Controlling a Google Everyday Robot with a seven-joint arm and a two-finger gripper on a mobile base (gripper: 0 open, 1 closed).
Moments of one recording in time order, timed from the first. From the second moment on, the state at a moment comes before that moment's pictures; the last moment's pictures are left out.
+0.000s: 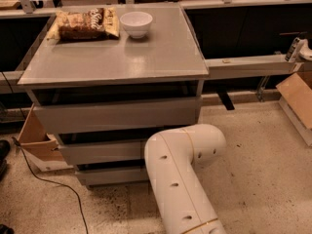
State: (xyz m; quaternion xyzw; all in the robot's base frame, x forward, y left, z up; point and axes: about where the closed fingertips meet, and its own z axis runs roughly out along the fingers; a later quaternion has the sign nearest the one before) arm 0.671 0.012 0.194 -0.61 0.69 -0.02 0.39
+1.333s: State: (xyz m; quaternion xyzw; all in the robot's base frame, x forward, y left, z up) arm 0.646 -0.012 0.202 -0.60 0.71 0.01 0.37
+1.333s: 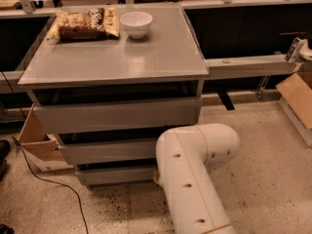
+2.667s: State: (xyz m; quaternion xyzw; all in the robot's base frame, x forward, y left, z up) arm 0.498 -0.063 0.362 -0.58 0.71 -0.04 0.40
